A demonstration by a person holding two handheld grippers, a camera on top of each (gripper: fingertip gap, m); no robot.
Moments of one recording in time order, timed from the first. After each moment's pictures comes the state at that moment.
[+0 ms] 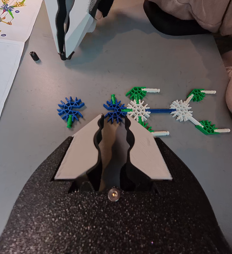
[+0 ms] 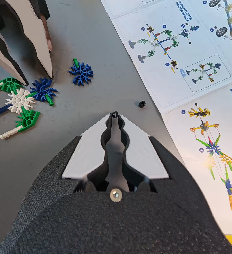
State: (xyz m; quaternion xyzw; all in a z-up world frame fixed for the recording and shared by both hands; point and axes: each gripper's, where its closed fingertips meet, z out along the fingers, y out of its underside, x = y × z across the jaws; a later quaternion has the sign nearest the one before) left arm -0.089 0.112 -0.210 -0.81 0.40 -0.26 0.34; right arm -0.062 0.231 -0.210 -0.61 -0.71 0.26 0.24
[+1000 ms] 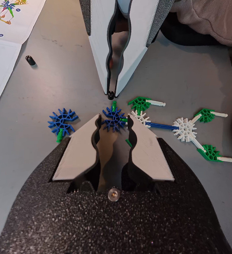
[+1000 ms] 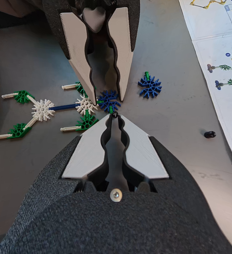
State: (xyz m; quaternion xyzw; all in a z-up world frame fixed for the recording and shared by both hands) left arm -0.063 0.122 -0.214 -0.83 0.37 -0.24 0.34; right arm -0.055 0.142 -0.206 -0.50 -0.77 0.36 0.17
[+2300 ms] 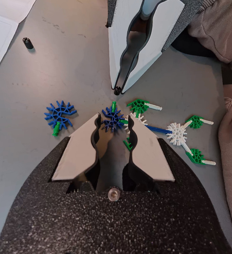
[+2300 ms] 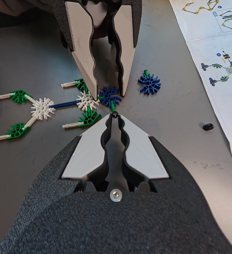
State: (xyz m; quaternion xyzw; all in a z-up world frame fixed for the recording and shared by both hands) left arm -0.065 0.120 -0.213 -0.86 0.32 -0.26 0.30; right arm -0.047 0.141 -0.205 -0.50 -0.76 0.36 0.20
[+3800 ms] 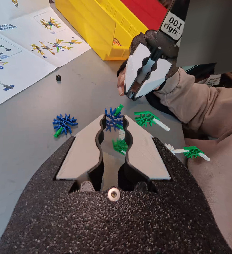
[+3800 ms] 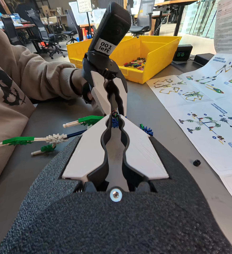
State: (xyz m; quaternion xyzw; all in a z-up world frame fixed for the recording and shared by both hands) left arm -0.071 0.125 -0.152 -0.80 0.16 -0.37 0.43; right arm -0.063 0.130 -0.124 -0.44 -0.65 0.54 0.31
